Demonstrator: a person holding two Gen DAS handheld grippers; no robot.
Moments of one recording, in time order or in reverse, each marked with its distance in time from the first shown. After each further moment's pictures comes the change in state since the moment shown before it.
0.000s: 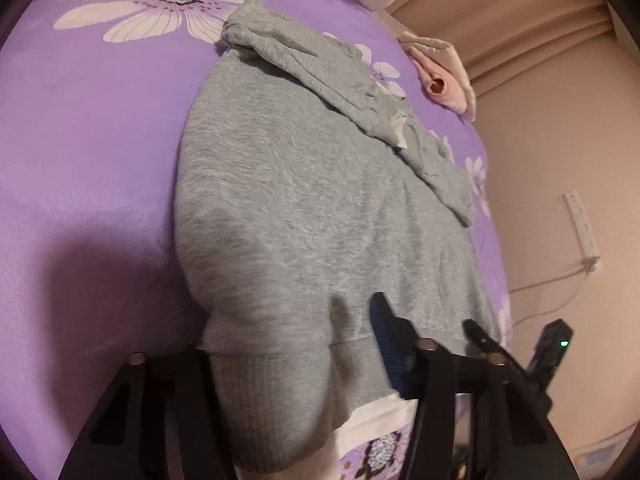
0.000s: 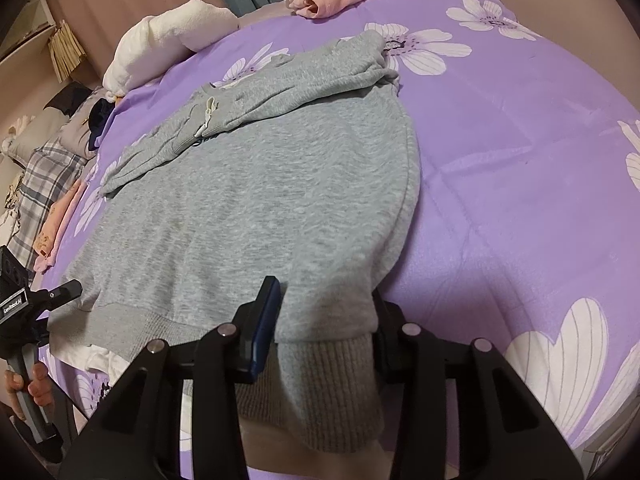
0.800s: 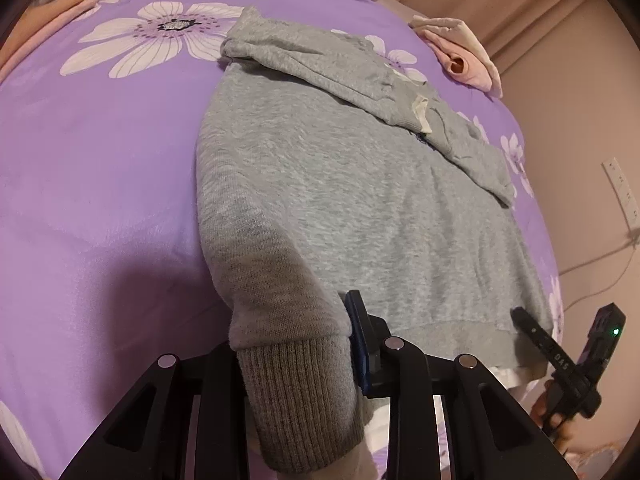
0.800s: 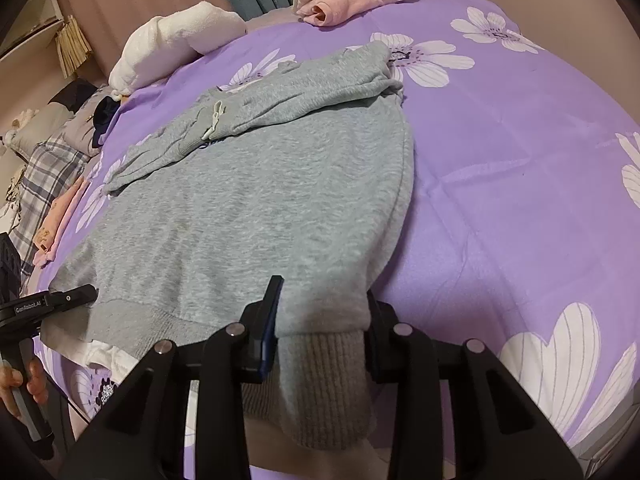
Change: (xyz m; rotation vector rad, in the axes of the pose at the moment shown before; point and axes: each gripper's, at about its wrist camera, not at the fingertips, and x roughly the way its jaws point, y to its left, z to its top) left arm 0.003 -0.018 -0.005 0.085 -0.005 0.172; right arm -0.009 0.008 -0.003 -0.025 -0.027 -0.008
